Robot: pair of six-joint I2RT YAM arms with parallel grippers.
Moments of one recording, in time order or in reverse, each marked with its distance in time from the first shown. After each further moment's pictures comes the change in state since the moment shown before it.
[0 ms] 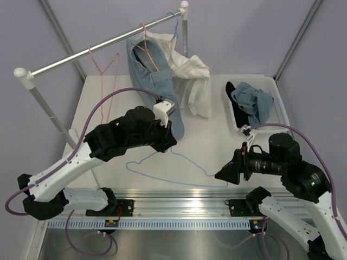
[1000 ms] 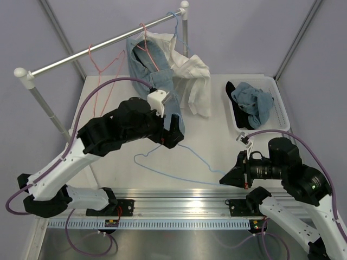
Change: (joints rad) left arm 0.020 0.068 0.196 -0.088 -0.069 0.001; right arm 0.007 -0.047 -0.052 -0.061 -0.098 -0.080
